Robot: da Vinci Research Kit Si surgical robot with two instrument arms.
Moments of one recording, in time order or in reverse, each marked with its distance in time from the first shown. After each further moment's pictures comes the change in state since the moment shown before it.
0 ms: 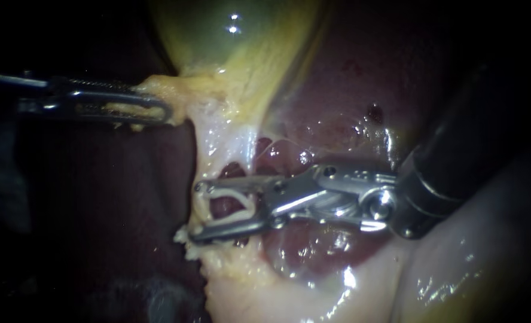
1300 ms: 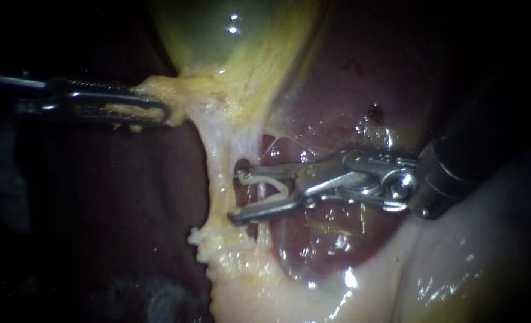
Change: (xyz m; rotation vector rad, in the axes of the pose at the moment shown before) right arm -0.005 0.005 0.000 -0.034 -0.066 0.100; left arm 0.000 0.000 0.000 -0.001 0.000 0.000
